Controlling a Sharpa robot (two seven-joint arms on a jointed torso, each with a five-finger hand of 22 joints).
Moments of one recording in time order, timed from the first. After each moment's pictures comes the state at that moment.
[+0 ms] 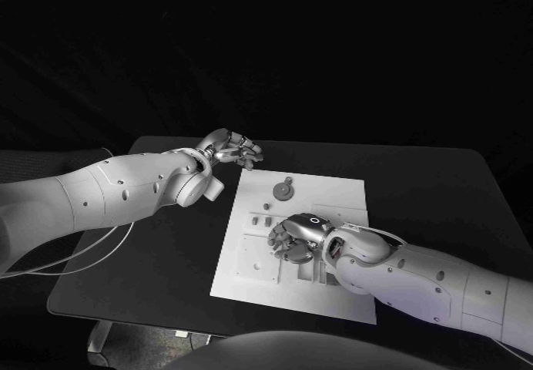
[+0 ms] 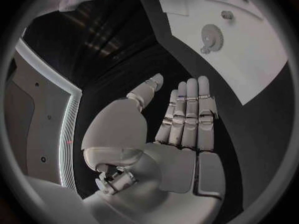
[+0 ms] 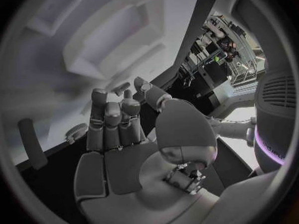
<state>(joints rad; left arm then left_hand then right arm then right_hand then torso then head) 1.22 -0.76 -0.16 1.20 -0.43 -0.30 0.27 1.09 -0.08 0.43 -0.29 0.17 0.84 0.19 0.25 0.49 1.14 0.12 0.14 0.29 0.98 0.07 0.49 0.71 0.06 1.03 -0.03 0.19 0.83 1.01 -0.44 -0.19 1.30 -1.55 -0.32 0.05 1.08 -0.10 0.60 -0.29 0.11 0.91 0.13 0.23 0.52 1.15 0.02 1.26 0.83 1.08 -0.08 1.48 0.88 0.25 1.04 0.02 0.91 1.31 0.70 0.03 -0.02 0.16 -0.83</state>
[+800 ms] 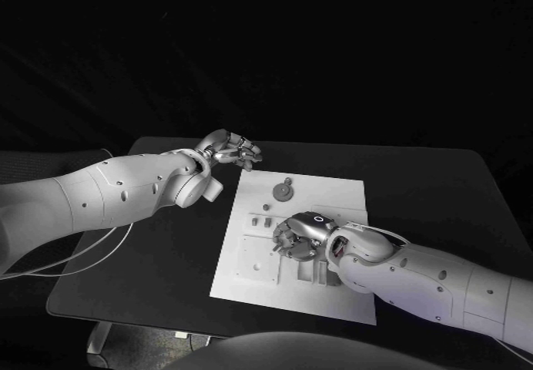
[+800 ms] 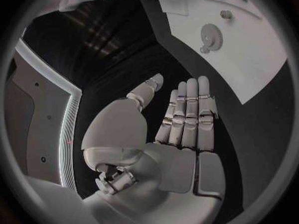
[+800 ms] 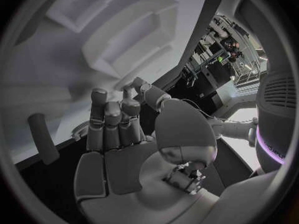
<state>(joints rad) 1.22 -0.76 -0.16 1.20 -0.43 -0.30 0.27 1.10 -0.09 0.43 -0.29 0.17 0.84 0.19 0.25 0.49 1.14 0.12 0.14 0.29 0.98 0.07 0.49 0.71 0.05 1.03 -0.03 0.19 0.83 1.01 -0.45 -0.19 1.28 -1.55 -0.32 0.04 1.09 -0.09 0.60 -0.29 0.11 0.90 0.14 0.23 0.52 1.15 0.02 1.26 0.83 1.08 -0.08 1.48 0.88 0.25 1.04 0.02 0.91 1.31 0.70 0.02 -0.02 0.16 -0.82</state>
